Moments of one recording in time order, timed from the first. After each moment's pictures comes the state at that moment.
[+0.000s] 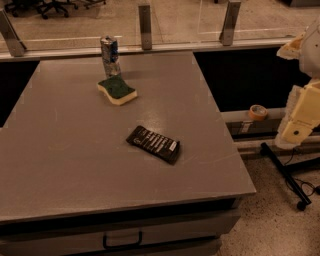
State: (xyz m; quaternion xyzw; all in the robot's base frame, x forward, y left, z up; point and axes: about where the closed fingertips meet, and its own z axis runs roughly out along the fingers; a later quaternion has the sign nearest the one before) arm 0.438 -0.211 0.995 -0.60 0.77 -0.06 0.19
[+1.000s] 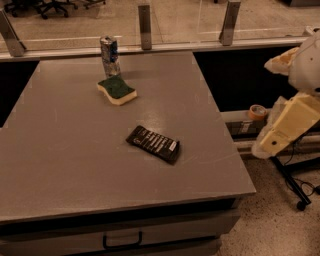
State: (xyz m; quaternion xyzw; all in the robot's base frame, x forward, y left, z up) arm 0.430 -0.181 0.979 -0.57 0.78 0.03 0.26
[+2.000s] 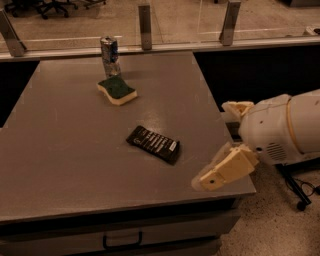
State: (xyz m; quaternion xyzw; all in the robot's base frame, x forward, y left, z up) arm 0.408 -0.098 0.916 -0.50 0.76 0.17 0.37
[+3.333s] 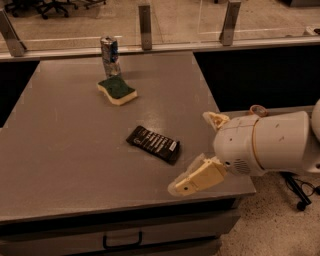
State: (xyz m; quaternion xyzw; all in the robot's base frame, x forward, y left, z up) arm 0.418 -0.063 0.879 -0.49 0.75 0.18 0.41
